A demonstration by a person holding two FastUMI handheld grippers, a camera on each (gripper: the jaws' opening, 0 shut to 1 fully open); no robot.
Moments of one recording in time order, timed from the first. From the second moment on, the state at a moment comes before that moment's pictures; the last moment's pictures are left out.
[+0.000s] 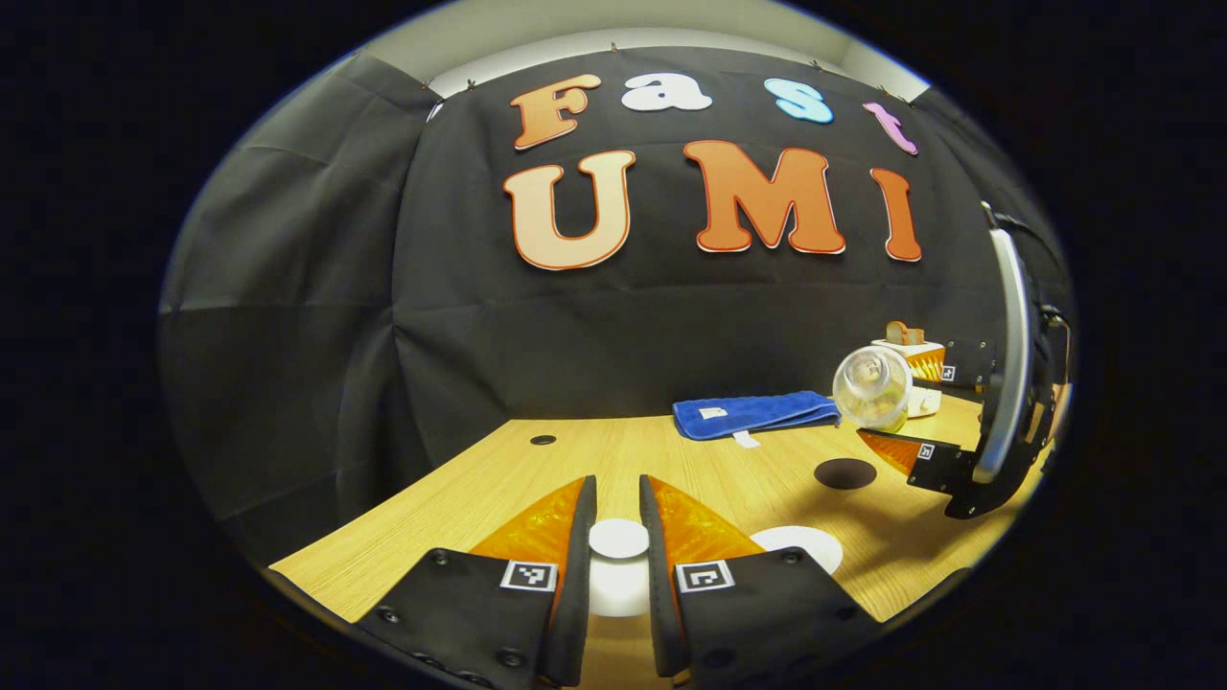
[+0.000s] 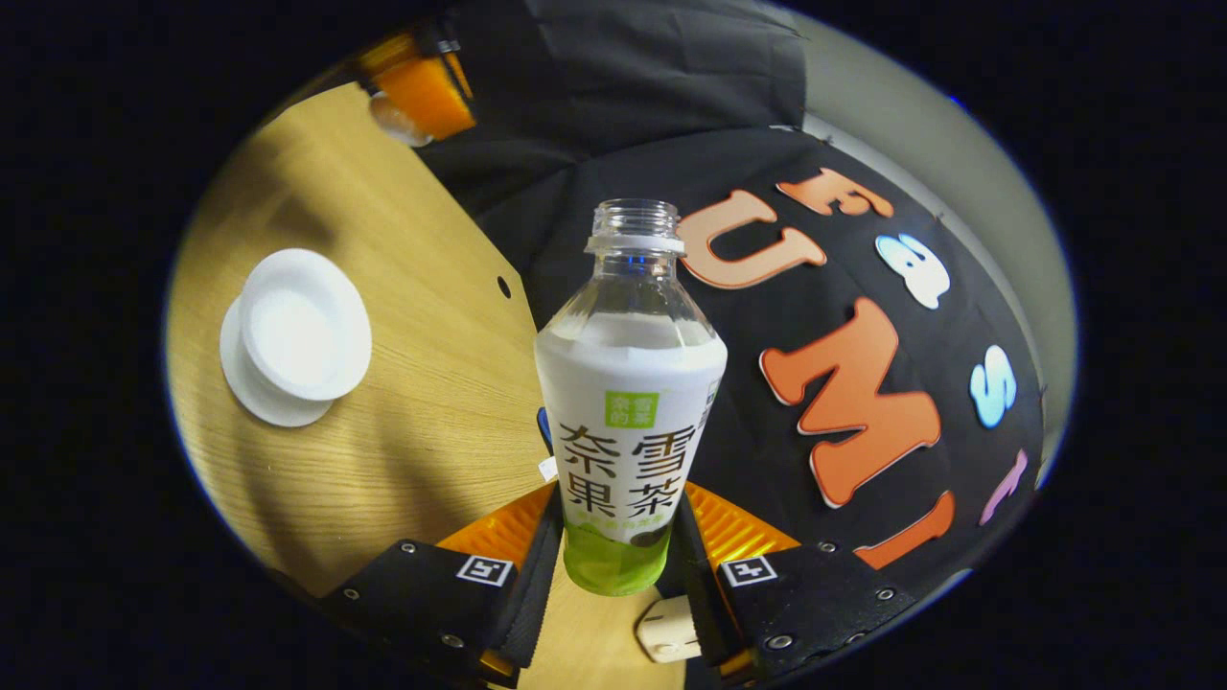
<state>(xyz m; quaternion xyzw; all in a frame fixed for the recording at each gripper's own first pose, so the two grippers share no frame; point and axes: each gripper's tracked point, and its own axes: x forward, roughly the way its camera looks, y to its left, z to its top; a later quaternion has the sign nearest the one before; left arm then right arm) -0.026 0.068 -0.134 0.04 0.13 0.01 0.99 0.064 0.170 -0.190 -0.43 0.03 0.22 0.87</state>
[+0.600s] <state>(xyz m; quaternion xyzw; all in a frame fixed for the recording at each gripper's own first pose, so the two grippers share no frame) -0.006 0.021 -0.132 0.02 0.12 -0.02 0.99 0.111 0.137 -0.232 -0.10 0.18 0.22 0.95</state>
